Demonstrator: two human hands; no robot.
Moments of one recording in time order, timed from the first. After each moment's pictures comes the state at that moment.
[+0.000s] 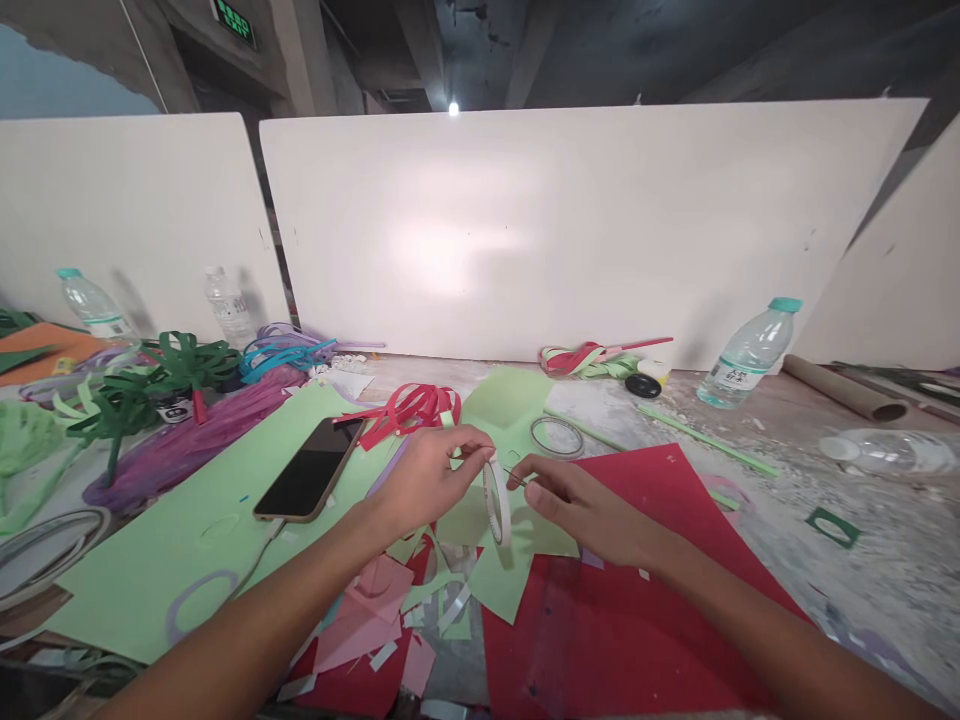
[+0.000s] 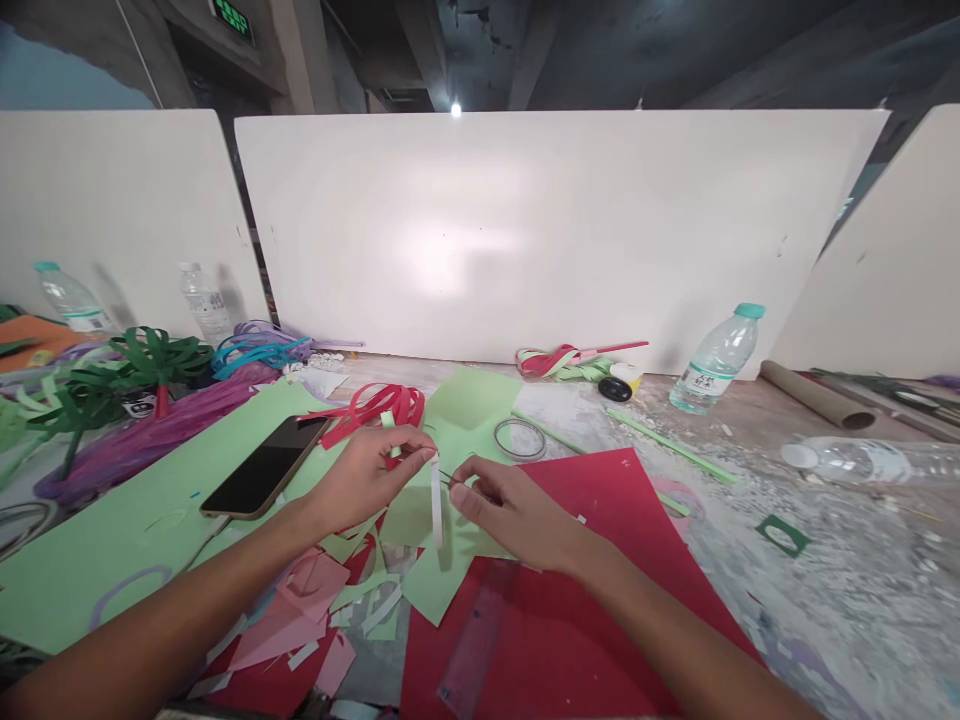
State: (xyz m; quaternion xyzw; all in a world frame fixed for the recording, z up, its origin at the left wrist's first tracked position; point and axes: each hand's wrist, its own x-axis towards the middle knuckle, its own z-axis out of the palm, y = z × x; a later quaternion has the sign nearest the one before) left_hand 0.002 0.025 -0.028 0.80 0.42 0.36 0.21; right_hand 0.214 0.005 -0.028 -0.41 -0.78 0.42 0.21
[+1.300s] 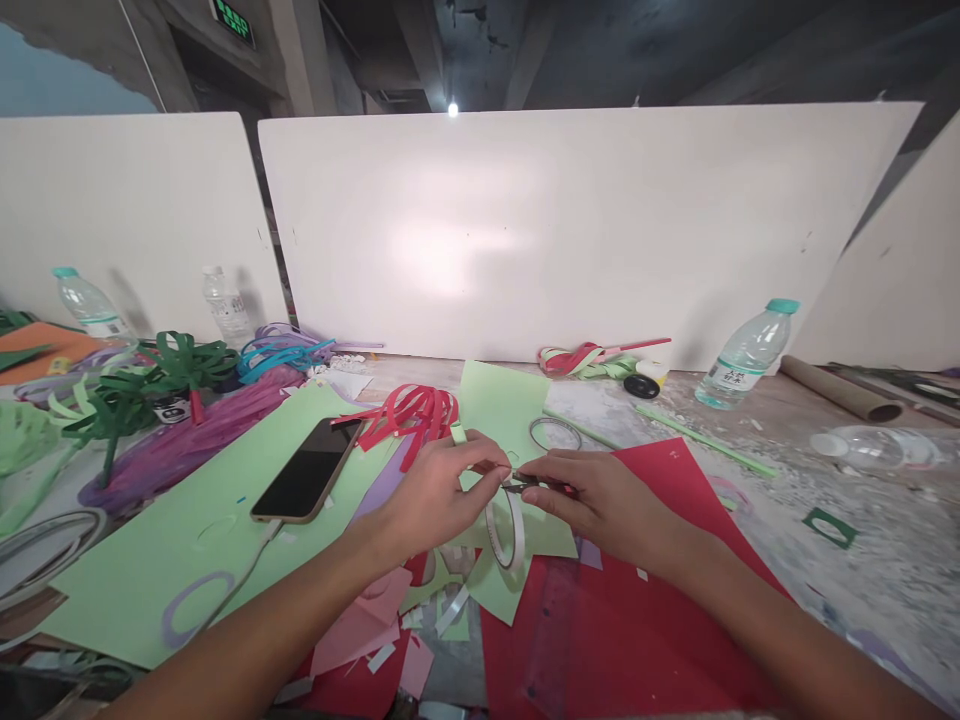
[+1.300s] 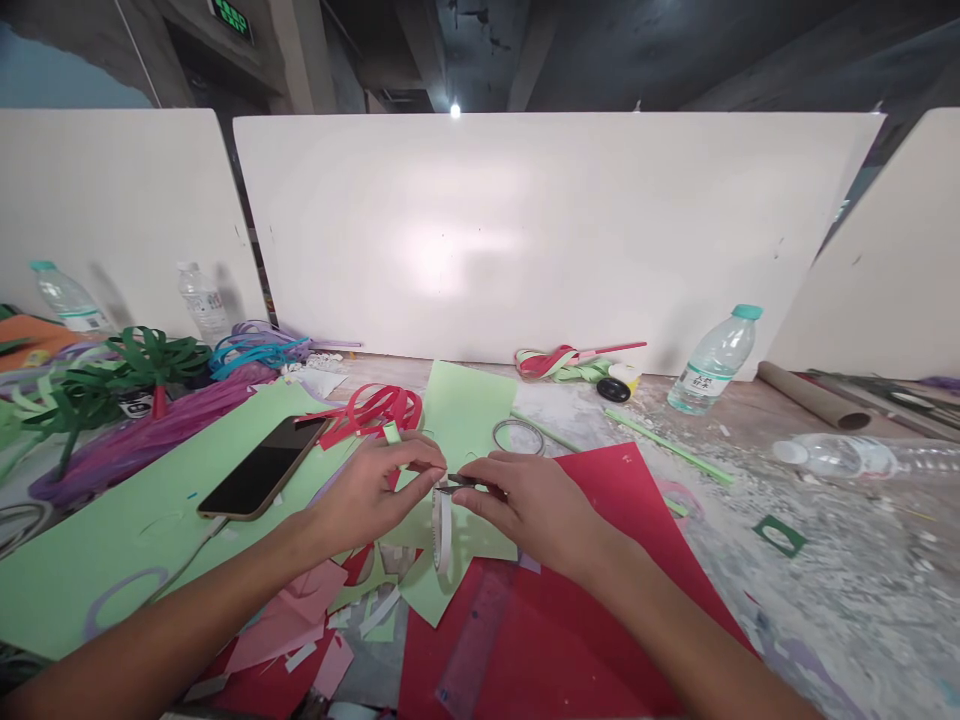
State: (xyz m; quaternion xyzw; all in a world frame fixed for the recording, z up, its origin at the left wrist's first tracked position) left_hand 0.011 0.010 -0.022 0.84 0.35 0.37 0.20; right_hand 0.223 0.004 -0.012 -0.41 -0.88 0.16 0.19
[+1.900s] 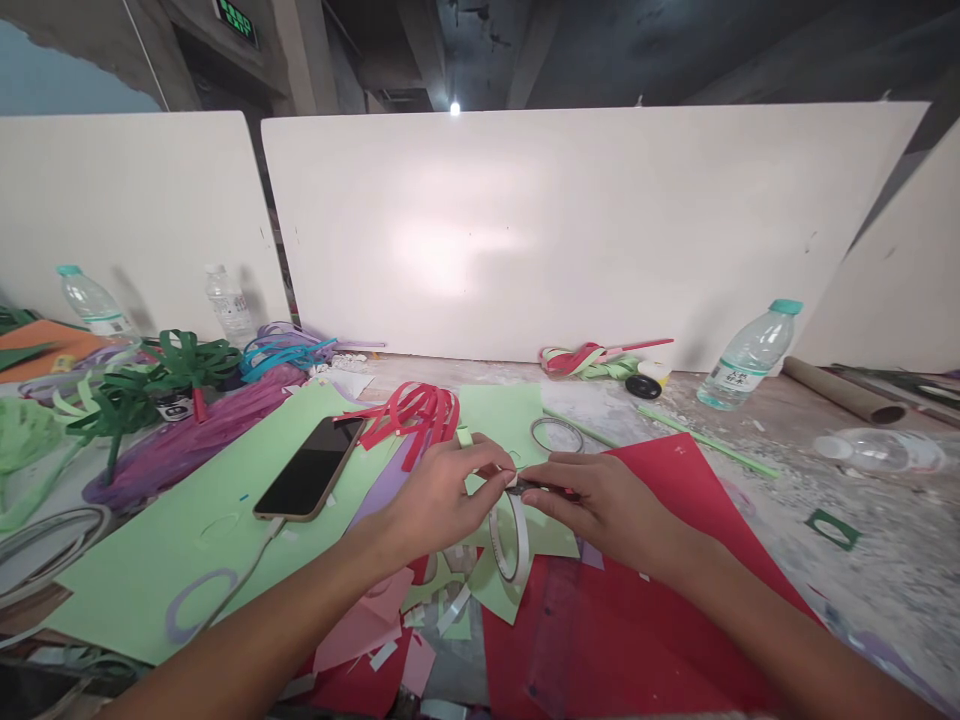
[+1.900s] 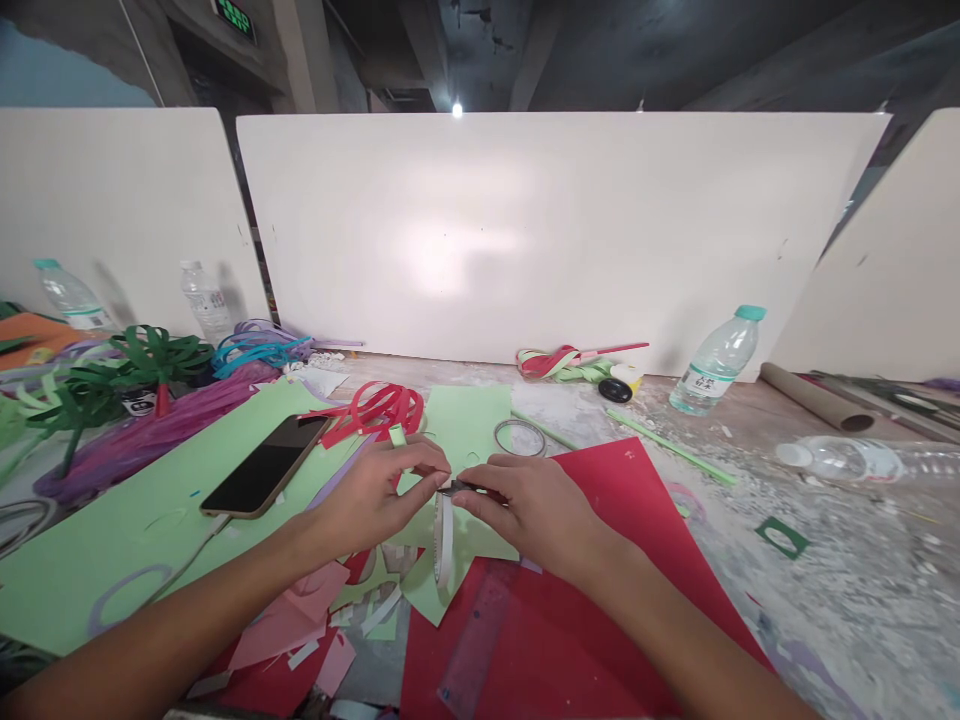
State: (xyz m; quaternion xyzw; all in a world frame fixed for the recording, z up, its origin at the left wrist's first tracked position) left_hand 0.013 0.009 -0.025 0.84 0.34 0.36 0.20; right_hand 0.223 0.004 -0.016 -0.42 -0.88 0.12 0.20
